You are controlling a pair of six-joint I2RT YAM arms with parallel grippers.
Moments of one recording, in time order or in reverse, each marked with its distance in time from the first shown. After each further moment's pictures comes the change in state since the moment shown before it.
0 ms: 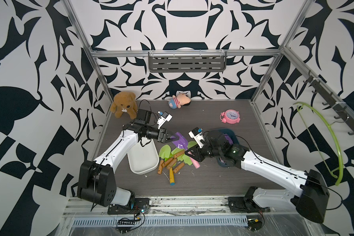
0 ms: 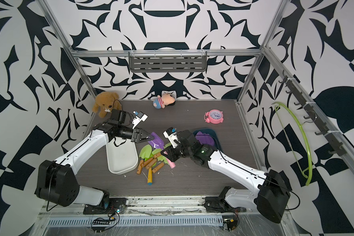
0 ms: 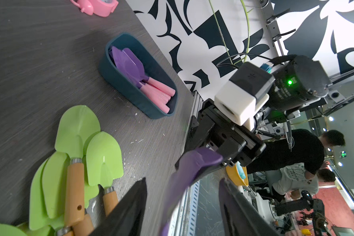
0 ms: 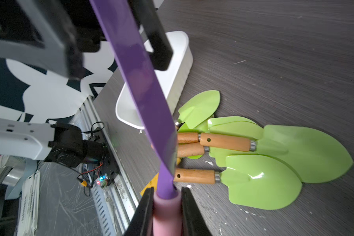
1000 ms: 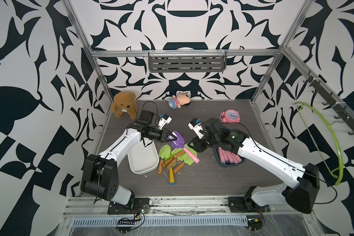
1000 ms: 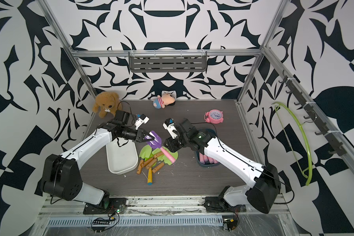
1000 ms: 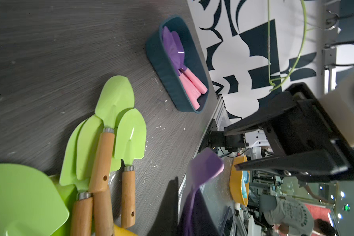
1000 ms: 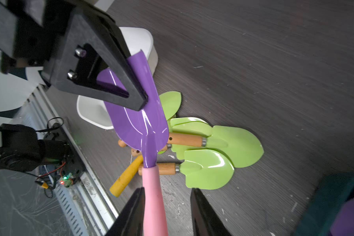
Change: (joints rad) left arm -0.017 0.066 0.000 -0.007 -0.231 -0.228; right arm -0.034 0.149 0.351 -0.425 0.204 -0.178
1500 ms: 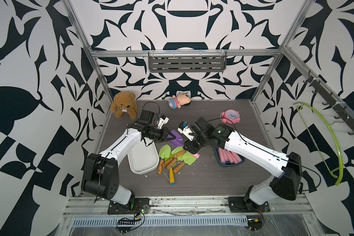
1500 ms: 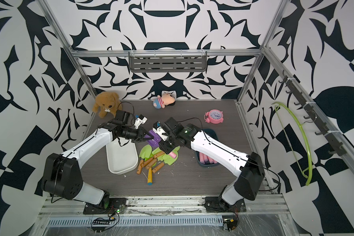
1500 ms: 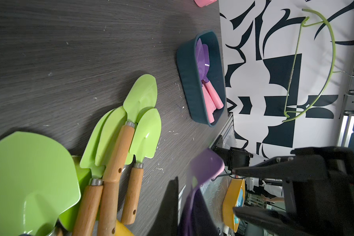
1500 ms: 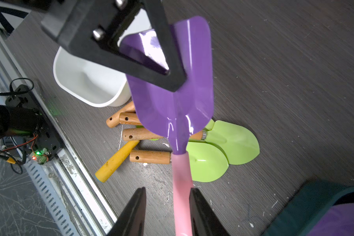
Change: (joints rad) left arm -0.010 0.008 0.000 0.024 -0.106 -0.175; right arm 0.103 0.189 0.206 -0.187 0.071 -0.121
